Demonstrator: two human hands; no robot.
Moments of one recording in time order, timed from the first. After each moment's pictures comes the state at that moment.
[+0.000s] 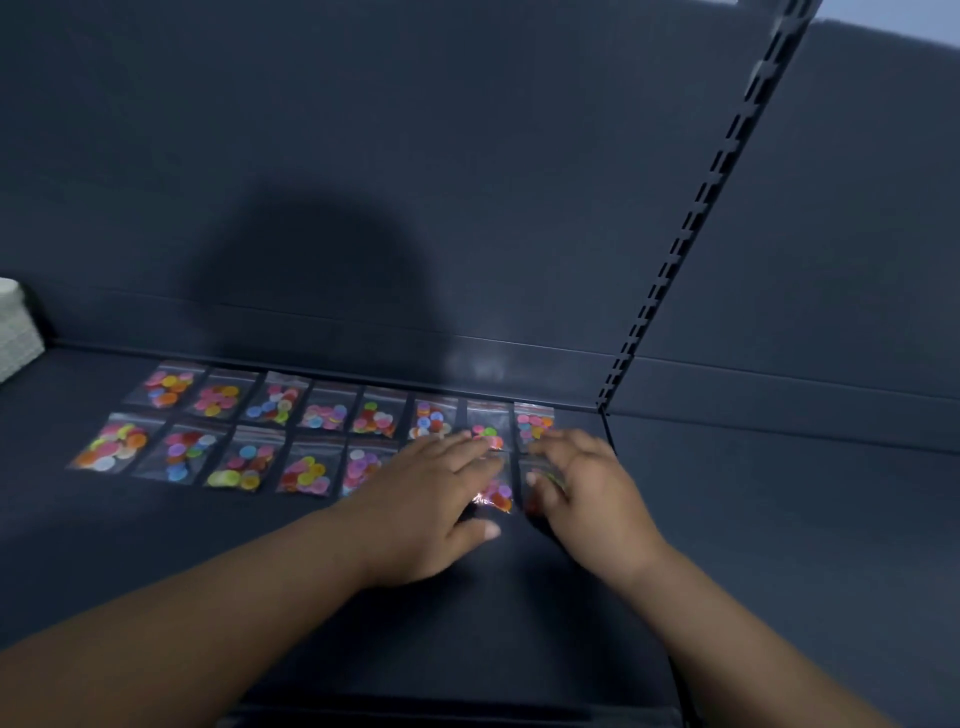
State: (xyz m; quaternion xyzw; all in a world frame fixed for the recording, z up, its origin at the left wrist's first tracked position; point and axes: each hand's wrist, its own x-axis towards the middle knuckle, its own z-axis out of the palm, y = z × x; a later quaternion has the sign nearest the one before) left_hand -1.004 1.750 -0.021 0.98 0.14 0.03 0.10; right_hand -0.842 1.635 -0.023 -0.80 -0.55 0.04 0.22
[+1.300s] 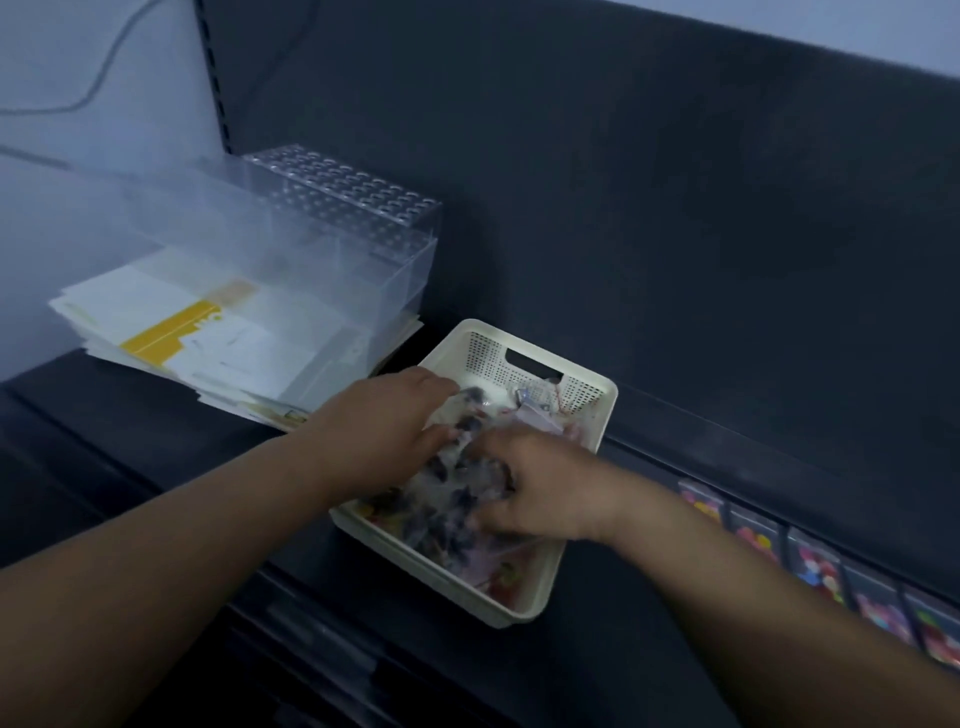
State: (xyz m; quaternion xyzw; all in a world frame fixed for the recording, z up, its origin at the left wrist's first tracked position) left_hand -1.468 2.063 0.028 0.89 0.43 0.10 0.09; right_hand -1.286 2.012 0.031 -0.60 -0.78 0.19 -0.02
